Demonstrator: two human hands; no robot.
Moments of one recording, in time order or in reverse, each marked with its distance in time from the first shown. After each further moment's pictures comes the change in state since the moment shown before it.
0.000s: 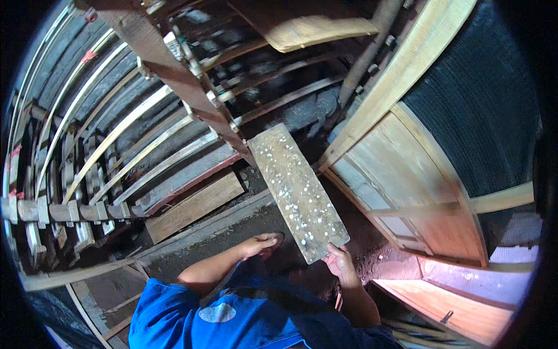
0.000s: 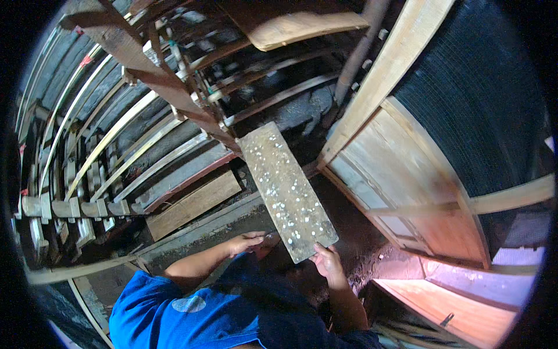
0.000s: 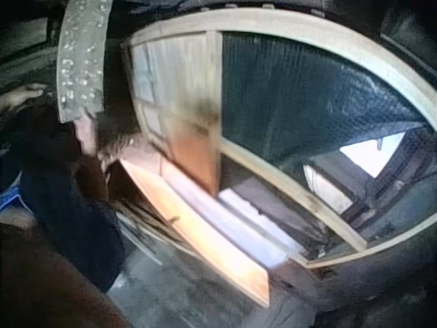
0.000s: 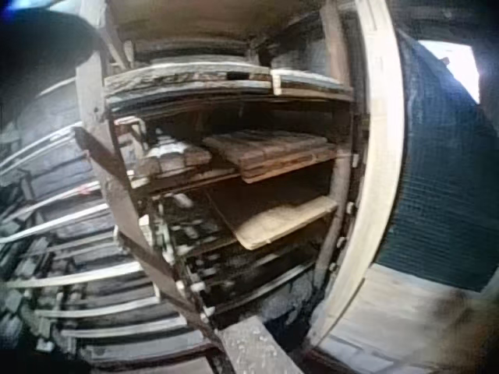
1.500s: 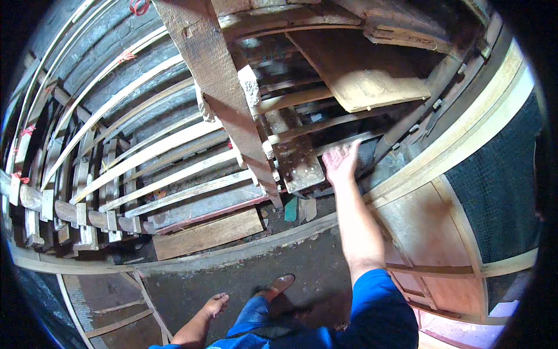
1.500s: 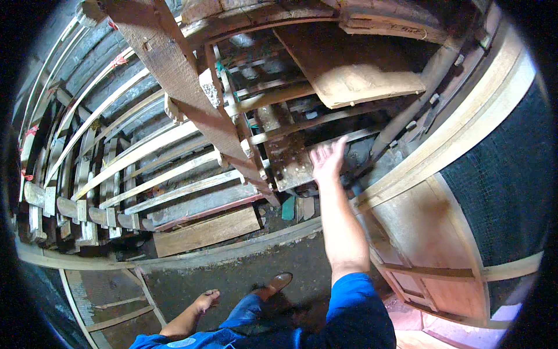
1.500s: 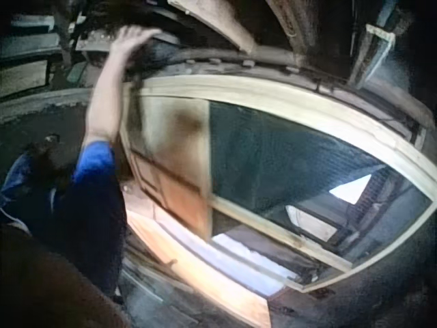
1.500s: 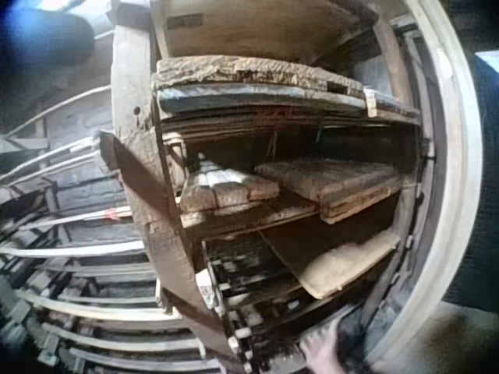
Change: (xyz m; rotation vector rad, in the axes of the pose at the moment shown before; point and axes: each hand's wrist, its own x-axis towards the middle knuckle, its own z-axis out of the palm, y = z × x) left_hand -0.079 -0.198 -0.091 -0.506 0.627 -0.262; right_hand 0.338 -0.152 0.303 0.160 -0.102 -0.307
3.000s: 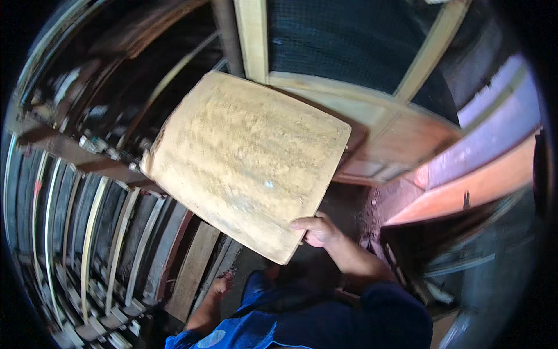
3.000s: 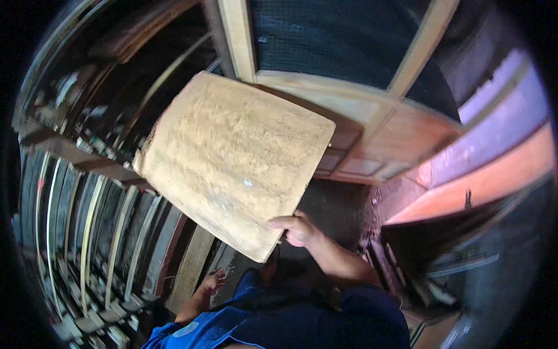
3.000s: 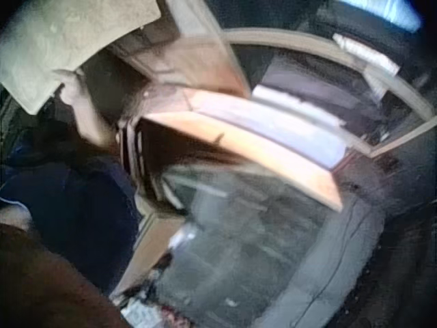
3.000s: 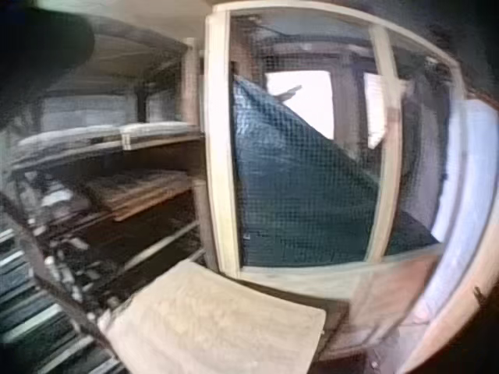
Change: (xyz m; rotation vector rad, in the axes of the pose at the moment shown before) left_hand 0.063 0.156 0.036 0.458 -0.283 0.005; right_hand -0.307 -0.085 -0.064 -0.171 -0.127 0.080
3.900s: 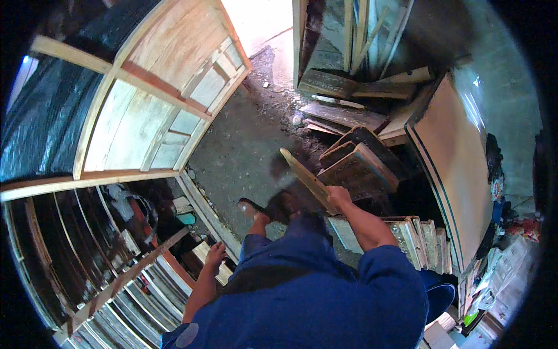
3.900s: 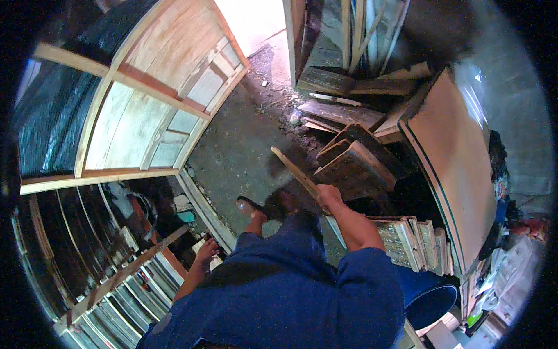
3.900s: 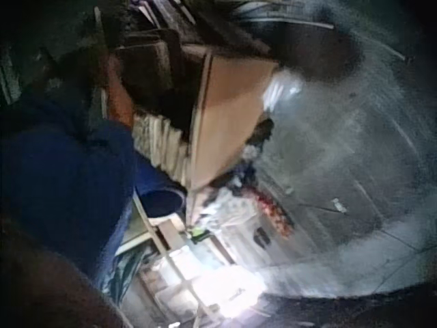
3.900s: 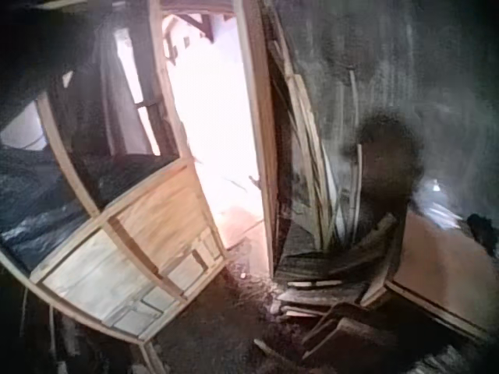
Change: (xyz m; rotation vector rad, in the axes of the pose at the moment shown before) left_hand 0.012 0.170 0.030 0.903 -0.167 0.091; right_hand -0.235 0.325 -0.202 -0.963 1.236 0.505
